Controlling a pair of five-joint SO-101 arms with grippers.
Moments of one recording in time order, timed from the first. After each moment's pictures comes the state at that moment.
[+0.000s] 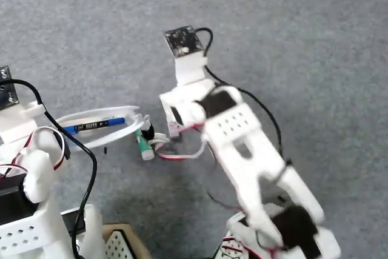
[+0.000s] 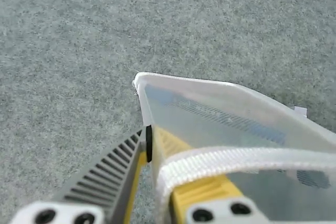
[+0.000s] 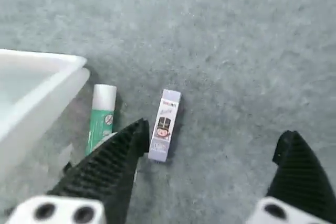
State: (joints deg) left arm -22.9 -64.0 25.4 95.2 5.4; right arm -28.8 -14.9 26.7 56.3 -8.0
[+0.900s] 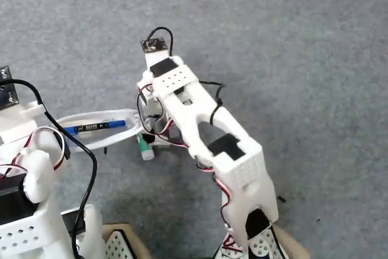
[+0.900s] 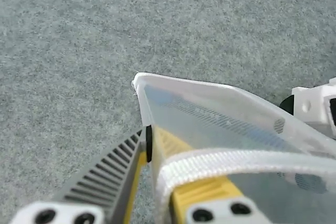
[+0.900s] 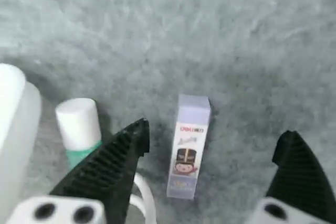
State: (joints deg) left arm -22.9 -64.0 25.4 95.2 5.4; right arm -32.6 34.2 -14.4 75.2 -17.1
